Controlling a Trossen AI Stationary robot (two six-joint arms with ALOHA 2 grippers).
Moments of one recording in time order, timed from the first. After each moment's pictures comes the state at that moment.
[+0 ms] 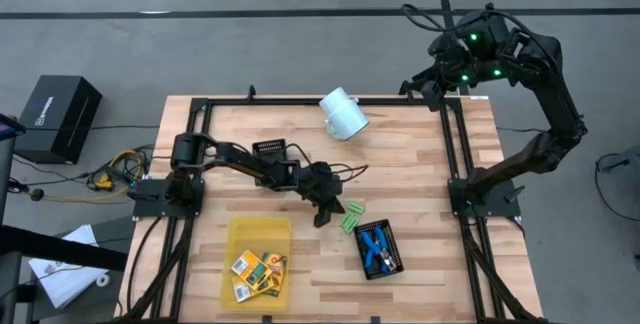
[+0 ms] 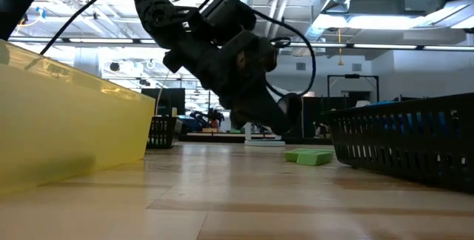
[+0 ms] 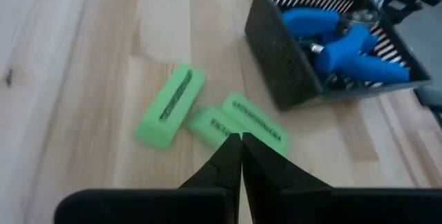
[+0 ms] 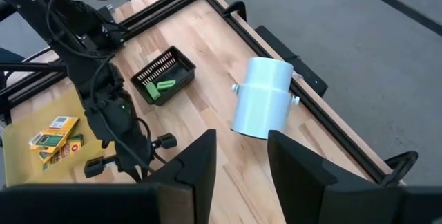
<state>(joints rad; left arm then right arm) 0.01 2.01 1.07 0.29 0.32 -0.22 -0.55 1.41 2.16 -1.48 -0.11 0.11</state>
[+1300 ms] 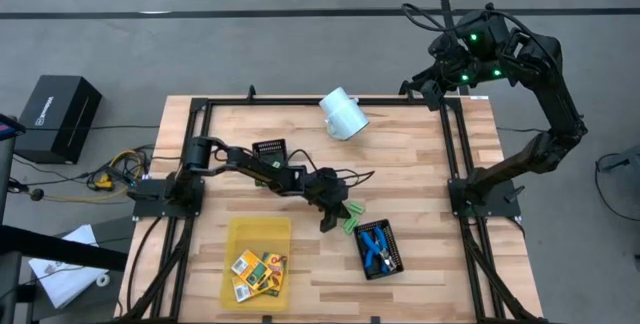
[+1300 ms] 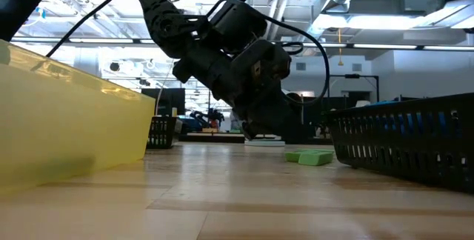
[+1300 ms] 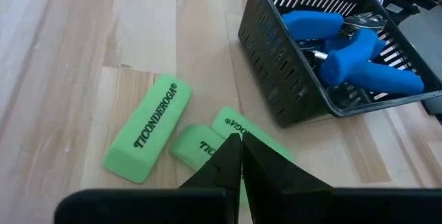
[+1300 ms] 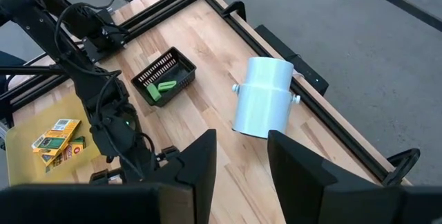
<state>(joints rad) -0.01 2.11 1.13 0.36 0.32 -0.24 -0.55 1.41 2.16 -1.48 -0.11 0.12</state>
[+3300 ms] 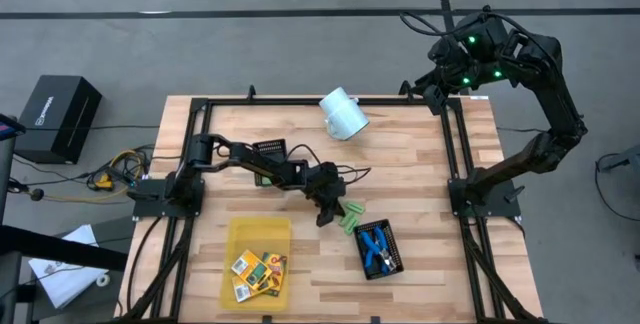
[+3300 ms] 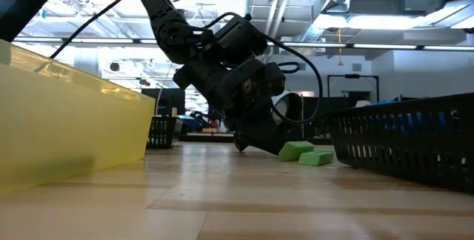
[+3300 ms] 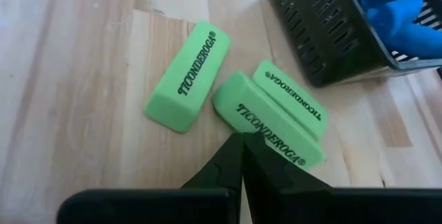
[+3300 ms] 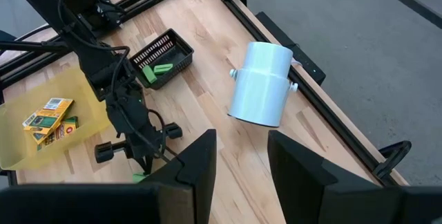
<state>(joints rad) 0.05 2.17 1.13 0.20 0.40 -0.21 -0.55 1.41 2.16 -1.53 -0.11 0.07</state>
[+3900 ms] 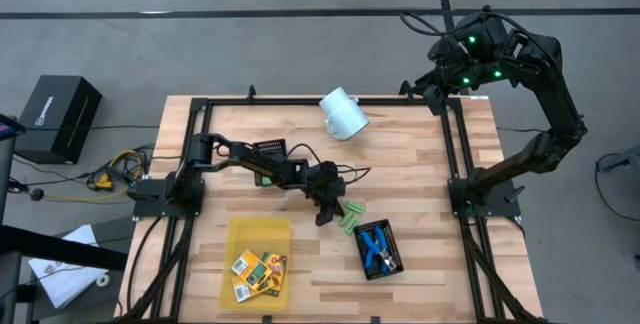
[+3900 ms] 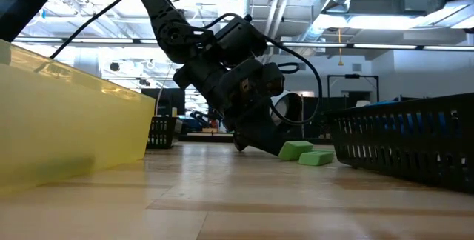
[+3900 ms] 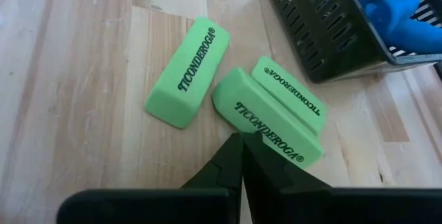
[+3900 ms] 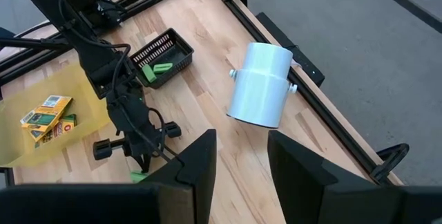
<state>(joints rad) 0.06 2.17 1.13 0.19 0.42 -0.20 -0.55 1.41 2.16 -1.53 -0.11 0.05</state>
